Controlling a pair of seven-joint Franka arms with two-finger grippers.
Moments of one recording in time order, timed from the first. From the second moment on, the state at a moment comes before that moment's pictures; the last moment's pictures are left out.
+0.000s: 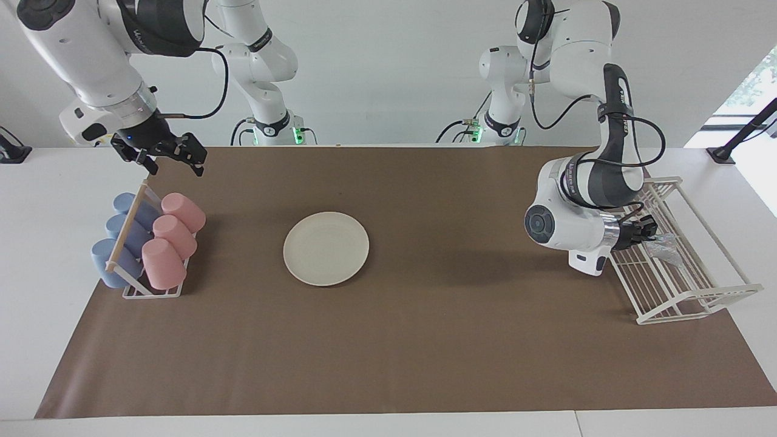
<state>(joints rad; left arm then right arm) -0.12 0.46 -0.14 -1.62 1.11 1.50 -0.55 -0.04 0.00 -0.04 -1.63 0.00 1.54 0.00</state>
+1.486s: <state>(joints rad) -0.10 0.46 -0.14 -1.62 1.10 1.51 -0.60 -0.04 0.00 -0.04 -1.63 0.00 1.54 0.00</state>
